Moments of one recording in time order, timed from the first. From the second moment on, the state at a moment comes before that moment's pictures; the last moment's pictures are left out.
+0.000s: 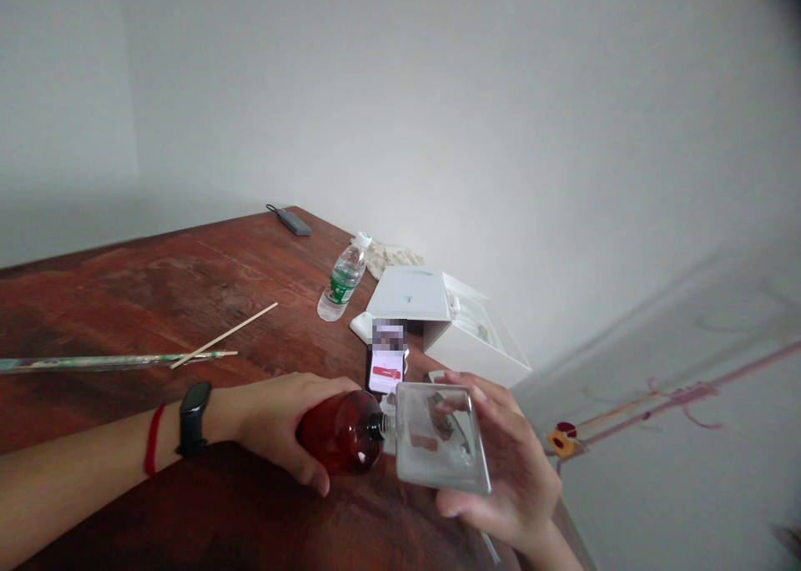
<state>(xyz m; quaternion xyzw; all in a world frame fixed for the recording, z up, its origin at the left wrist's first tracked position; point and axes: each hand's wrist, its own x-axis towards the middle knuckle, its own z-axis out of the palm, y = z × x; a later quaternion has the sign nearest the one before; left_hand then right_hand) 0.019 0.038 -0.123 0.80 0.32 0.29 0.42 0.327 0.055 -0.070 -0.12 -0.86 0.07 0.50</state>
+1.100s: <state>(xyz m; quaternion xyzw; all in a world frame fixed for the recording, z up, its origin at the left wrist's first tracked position) 0.008 0.041 -0.119 0.79 0.36 0.26 0.42 0.309 0.068 -0.052 -0.13 -0.88 0.07 0.45</state>
